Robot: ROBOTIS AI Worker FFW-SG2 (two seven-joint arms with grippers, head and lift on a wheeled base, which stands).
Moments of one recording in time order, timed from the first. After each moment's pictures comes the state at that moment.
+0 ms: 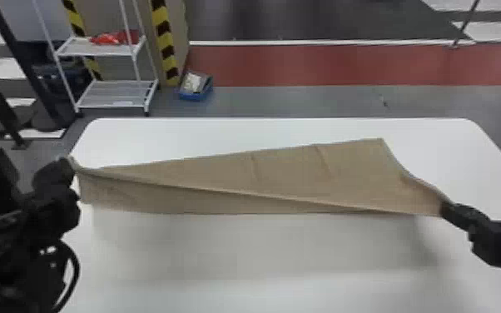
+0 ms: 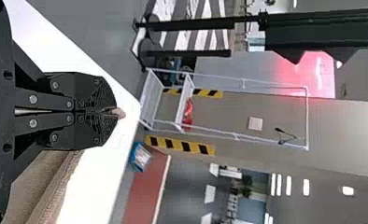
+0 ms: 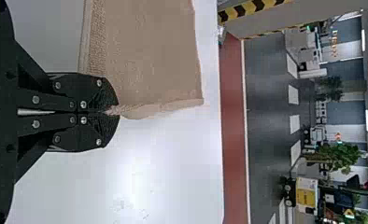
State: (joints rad) left arm 0.34 0.07 0.19 -2.32 0.28 0.62 0.40; right arm 0.21 -0.09 -0.37 -2.06 0.02 0.83 0.43
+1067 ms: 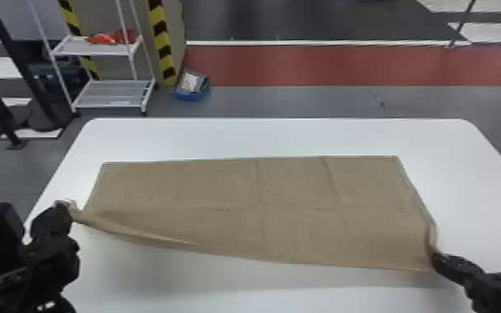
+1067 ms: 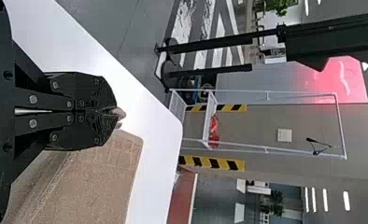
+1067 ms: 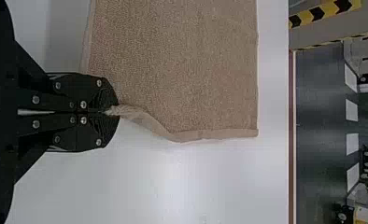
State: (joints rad) left arm 0.54 0.07 0.14 -2.34 0.25 0.52 0.46; right arm 0.39 -0.07 -0.35 -2.16 0.13 0.90 0.55
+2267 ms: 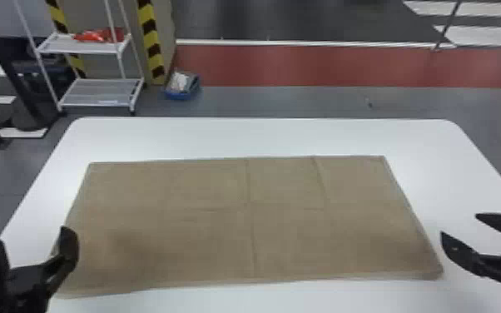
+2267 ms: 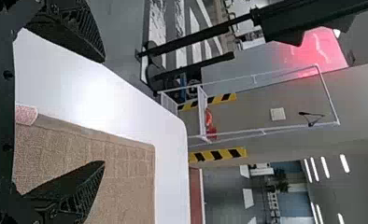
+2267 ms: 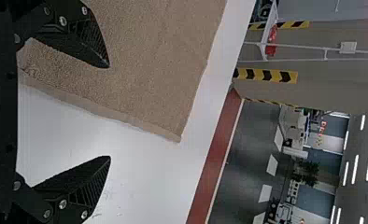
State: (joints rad) left arm 0.63 0.08 0.16 -2.25 0.03 0.38 0.28; right arm 0.37 -0.16 -0.53 -2.04 0.16 0.42 0.88
